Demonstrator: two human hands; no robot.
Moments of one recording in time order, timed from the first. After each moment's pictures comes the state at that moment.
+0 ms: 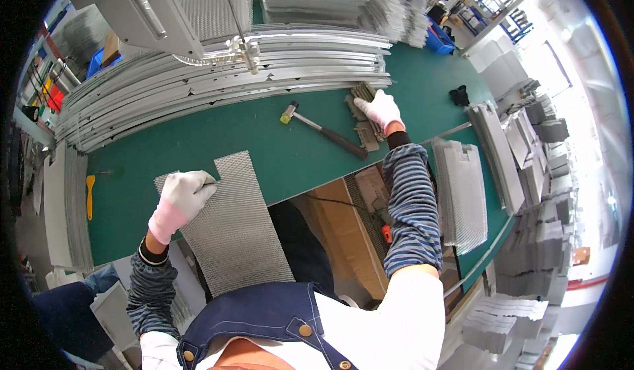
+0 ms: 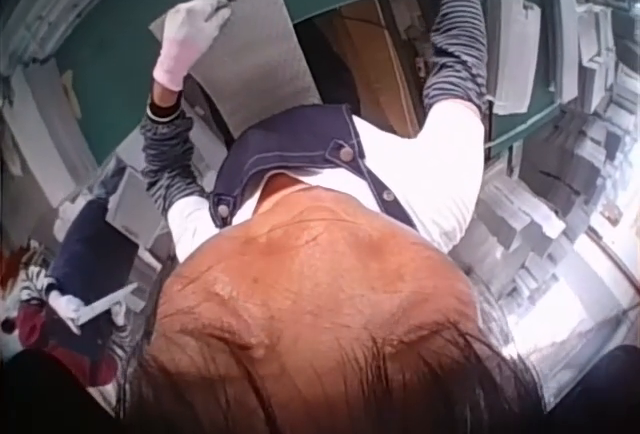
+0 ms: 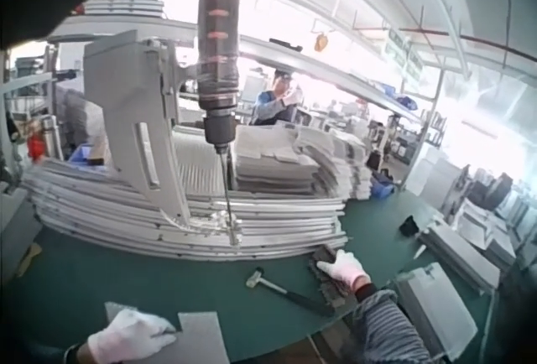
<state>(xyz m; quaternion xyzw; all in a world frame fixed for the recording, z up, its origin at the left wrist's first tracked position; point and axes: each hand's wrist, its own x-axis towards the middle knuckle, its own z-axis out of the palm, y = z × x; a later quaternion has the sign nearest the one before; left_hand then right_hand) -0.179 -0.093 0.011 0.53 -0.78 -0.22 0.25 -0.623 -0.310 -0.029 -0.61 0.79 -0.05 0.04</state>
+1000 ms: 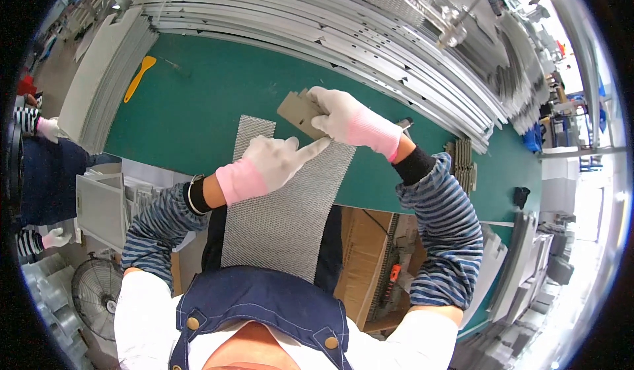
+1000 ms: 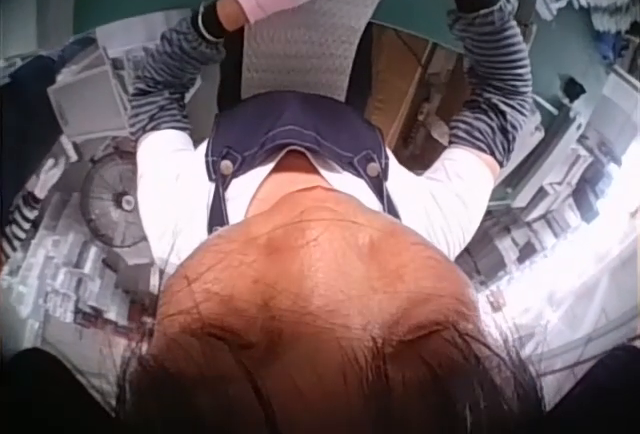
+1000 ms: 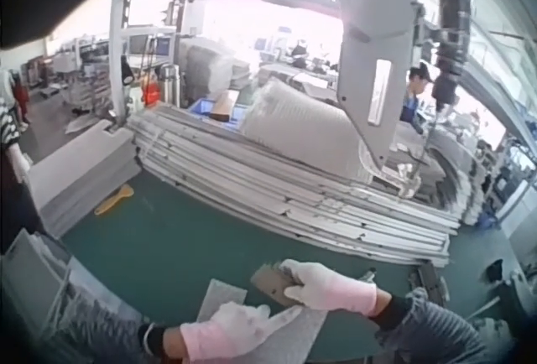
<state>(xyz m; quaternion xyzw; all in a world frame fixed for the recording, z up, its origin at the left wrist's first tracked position) -0.182 -0.084 -0.050 0.57 -0.81 -0.02 0.09 -0.311 -0.242 0.016 -0.84 0.28 0.06 0.47</state>
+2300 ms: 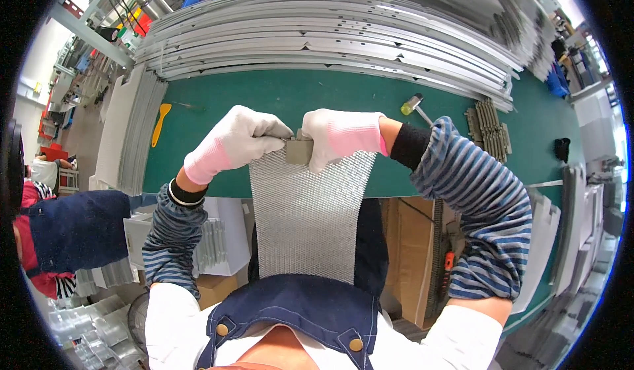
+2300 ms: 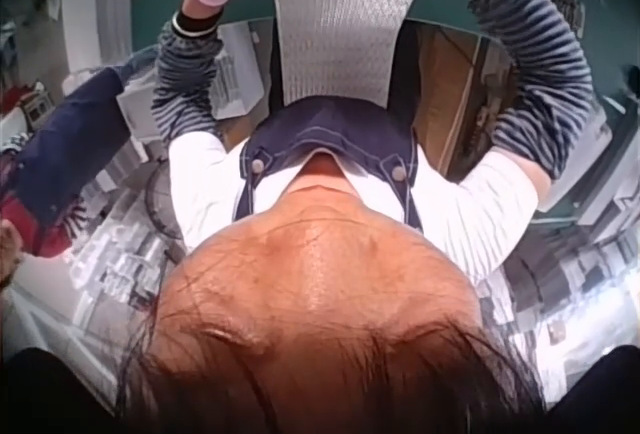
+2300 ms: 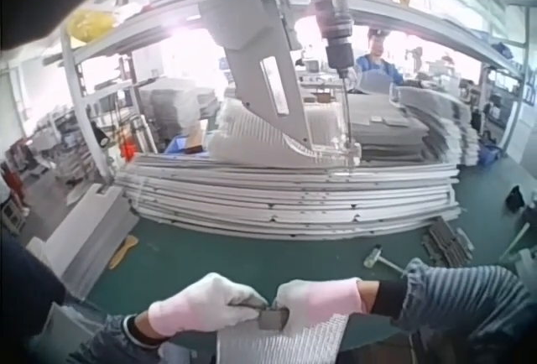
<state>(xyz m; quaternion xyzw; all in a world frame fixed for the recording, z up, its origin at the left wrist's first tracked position) -0.134 -0.113 0.045 0.56 -0.70 -0.37 0.23 -0.321 -0.223 0.026 -0.88 0.17 0.17 0.42</state>
